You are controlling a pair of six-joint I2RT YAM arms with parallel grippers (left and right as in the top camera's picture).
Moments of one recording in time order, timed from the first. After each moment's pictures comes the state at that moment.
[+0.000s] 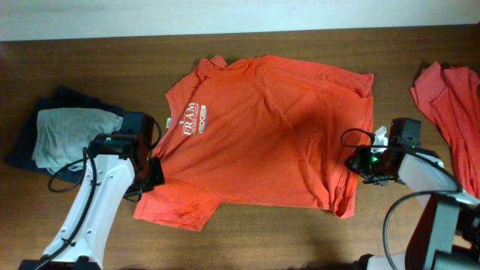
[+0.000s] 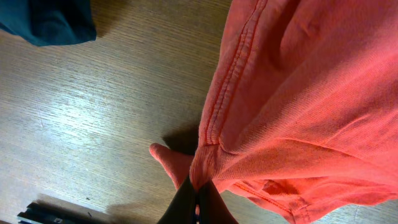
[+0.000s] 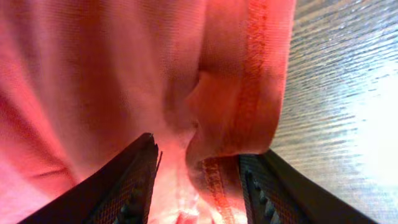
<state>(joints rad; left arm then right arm) -0.09 1.45 1.05 -1.16 -0.16 -0.36 -0.31 1.61 0.78 -0.52 -0.31 0.23</state>
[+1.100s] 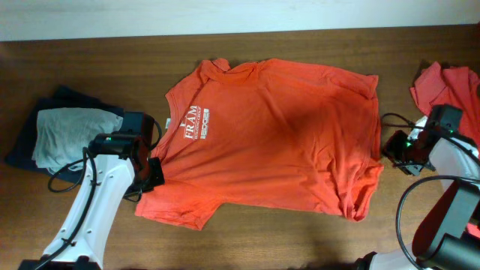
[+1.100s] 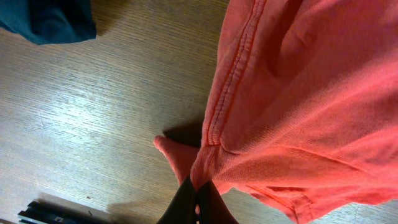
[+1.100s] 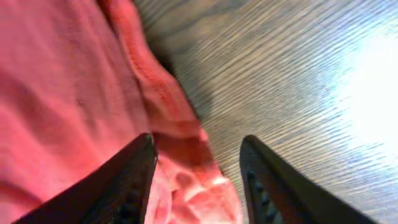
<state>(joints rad) -0.09 1.45 1.05 -1.16 -0.16 -0.36 -0.50 1.69 1.01 -0.64 -0.20 0.25</state>
